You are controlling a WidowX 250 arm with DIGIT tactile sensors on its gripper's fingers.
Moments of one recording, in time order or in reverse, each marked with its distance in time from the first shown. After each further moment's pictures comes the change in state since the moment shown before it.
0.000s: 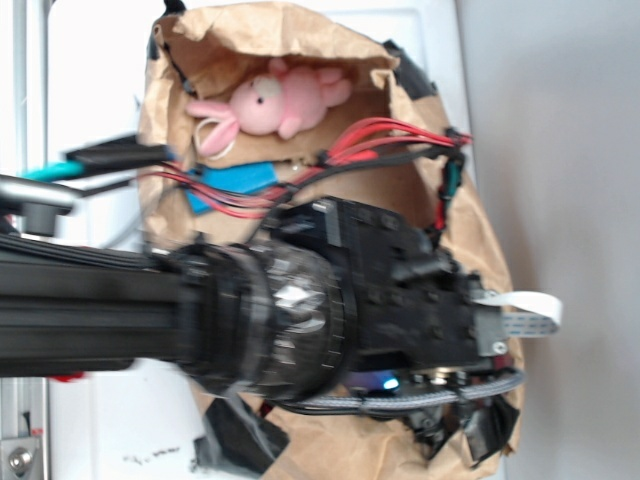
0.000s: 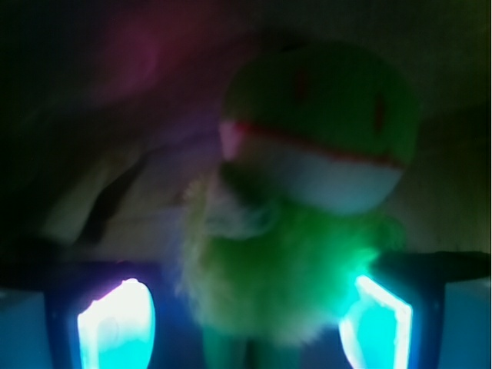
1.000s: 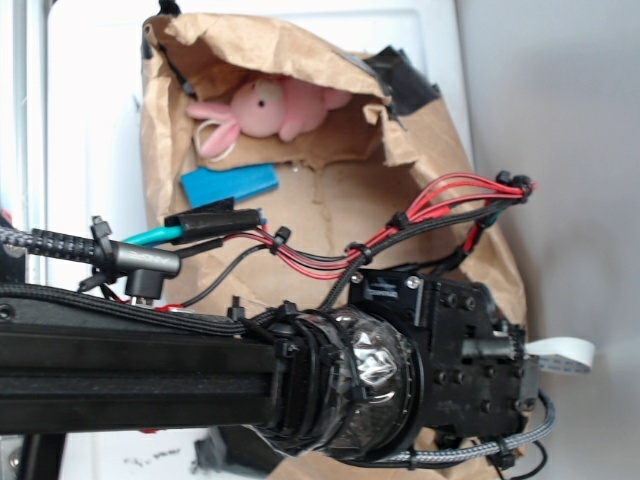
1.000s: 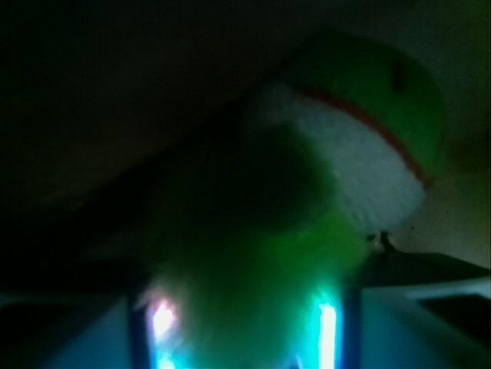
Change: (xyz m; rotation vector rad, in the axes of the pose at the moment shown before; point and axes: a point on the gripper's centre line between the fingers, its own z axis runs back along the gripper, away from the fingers) arm -0.001 -0.007 -0.009 0.074 0.014 0.008
